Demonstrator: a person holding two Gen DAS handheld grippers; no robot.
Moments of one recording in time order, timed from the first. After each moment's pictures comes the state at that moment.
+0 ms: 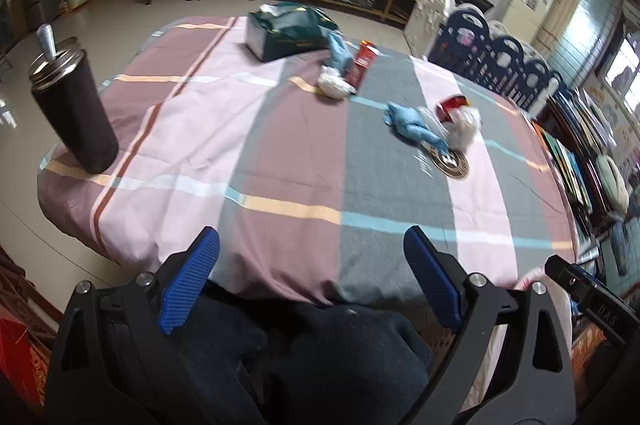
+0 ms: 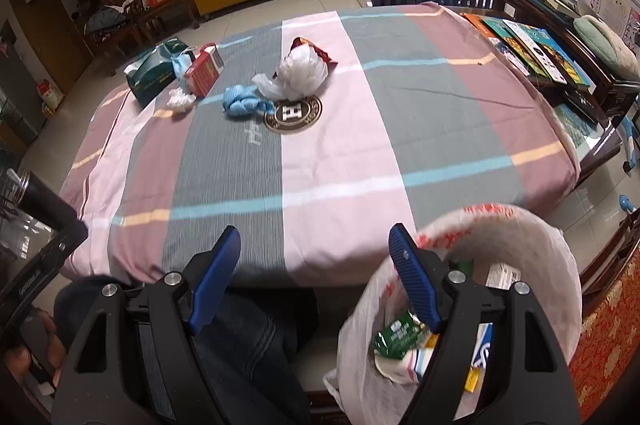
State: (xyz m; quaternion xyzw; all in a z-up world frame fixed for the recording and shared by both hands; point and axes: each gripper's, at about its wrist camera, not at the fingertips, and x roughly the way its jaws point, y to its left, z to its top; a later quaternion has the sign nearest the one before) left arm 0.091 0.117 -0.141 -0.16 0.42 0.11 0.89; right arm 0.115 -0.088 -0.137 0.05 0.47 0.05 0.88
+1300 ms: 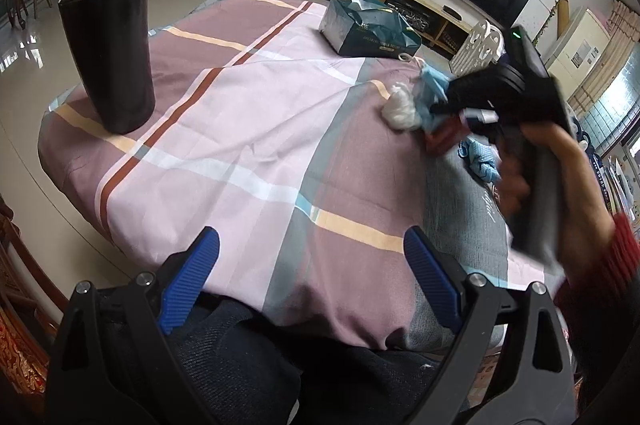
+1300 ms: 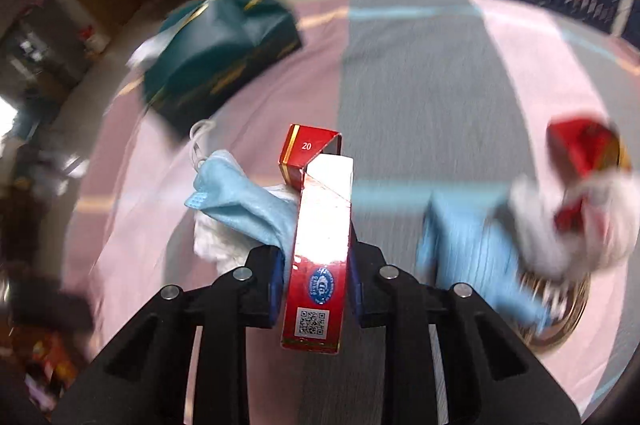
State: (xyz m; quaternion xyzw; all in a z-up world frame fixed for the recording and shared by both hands) left arm 0.102 0.181 -0.195 -0.24 0.41 0.17 0.86; right arm 0.355 0.109 -0.221 0.04 0.56 0.20 0.80
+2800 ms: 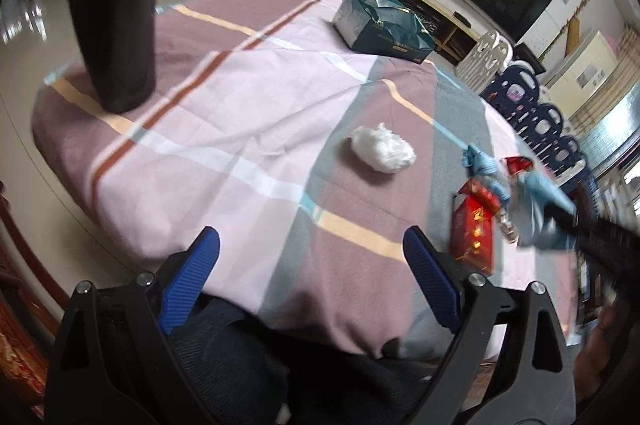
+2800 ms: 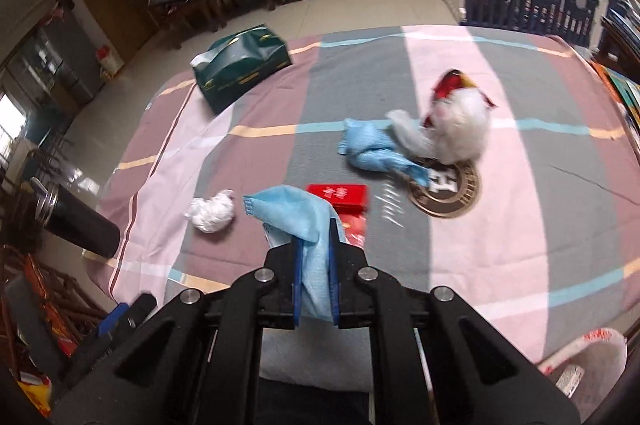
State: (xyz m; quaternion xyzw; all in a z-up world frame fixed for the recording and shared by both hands) left arm 0.111 0.197 -0.205 -0.30 0.41 0.17 0.84; right arm 0.222 0.010 -0.152 0.05 0.48 0.17 0.86
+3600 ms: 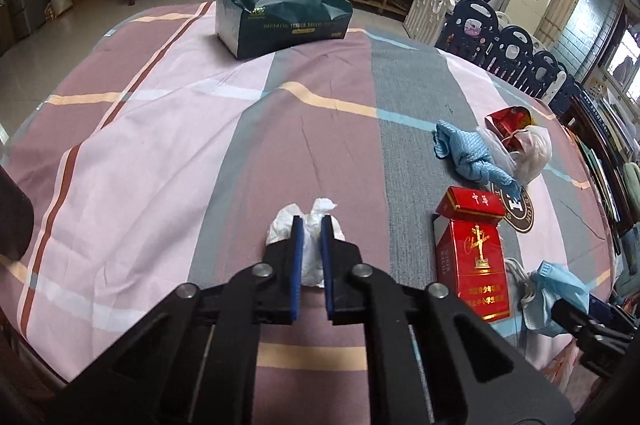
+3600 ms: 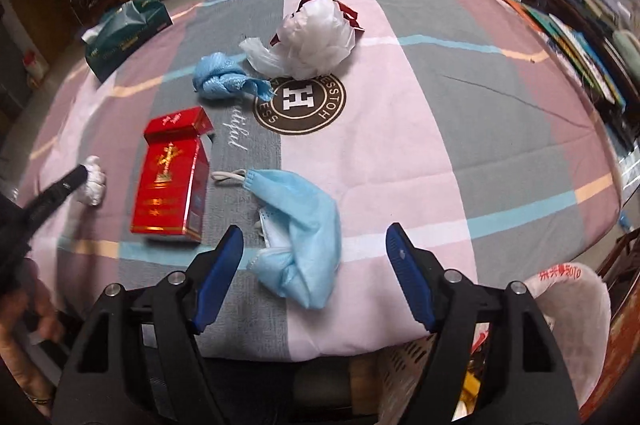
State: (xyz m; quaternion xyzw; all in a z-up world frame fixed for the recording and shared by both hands) left arm 0.220 0.155 -0.220 -0.15 0.43 0.09 0.89; right arm 0.204 -0.049 -0.215 0.01 0.52 0.04 0.85
